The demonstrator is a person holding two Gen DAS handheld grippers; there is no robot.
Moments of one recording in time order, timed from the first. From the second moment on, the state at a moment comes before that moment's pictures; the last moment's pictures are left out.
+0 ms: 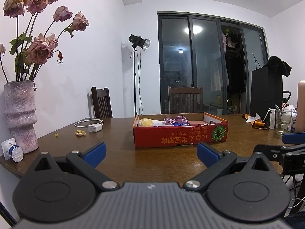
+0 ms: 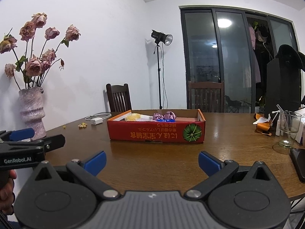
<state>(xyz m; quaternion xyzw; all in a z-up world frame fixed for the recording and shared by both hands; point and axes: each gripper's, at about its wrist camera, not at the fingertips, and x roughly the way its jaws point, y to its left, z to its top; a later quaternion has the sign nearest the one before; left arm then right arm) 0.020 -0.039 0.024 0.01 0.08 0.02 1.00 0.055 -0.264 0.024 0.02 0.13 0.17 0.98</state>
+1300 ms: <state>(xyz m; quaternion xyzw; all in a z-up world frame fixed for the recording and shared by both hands) 0.017 -0.040 0.024 0.01 0.07 0.03 1.00 0.054 -0.266 0.023 0.02 0.12 0.16 0.98</state>
